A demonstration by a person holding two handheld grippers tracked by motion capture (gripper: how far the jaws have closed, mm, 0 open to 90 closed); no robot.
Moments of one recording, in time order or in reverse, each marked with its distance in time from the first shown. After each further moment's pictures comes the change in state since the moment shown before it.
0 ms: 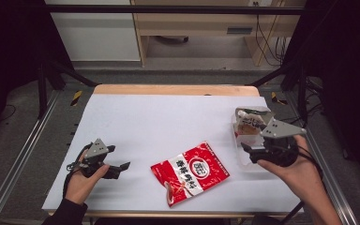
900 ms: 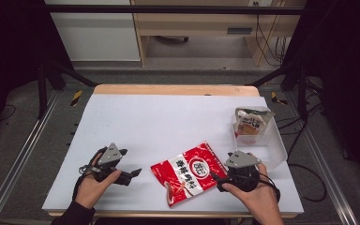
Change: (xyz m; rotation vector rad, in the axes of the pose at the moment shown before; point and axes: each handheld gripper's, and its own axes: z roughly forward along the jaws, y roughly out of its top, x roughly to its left) left arm -0.032 0.009 0.016 0.014 -0.057 0.091; right arm 0.093 -0.036 0.052 0.038 0.110 0.040
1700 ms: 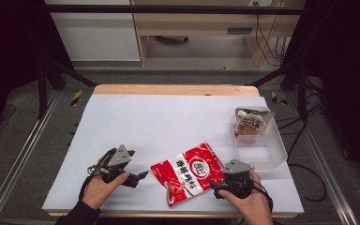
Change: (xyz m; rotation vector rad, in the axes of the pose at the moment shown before) left arm -0.015 0.008 0.014 0.020 -0.018 0.050; right arm 0.009 -0.035 0.029 0.079 0.033 0.093
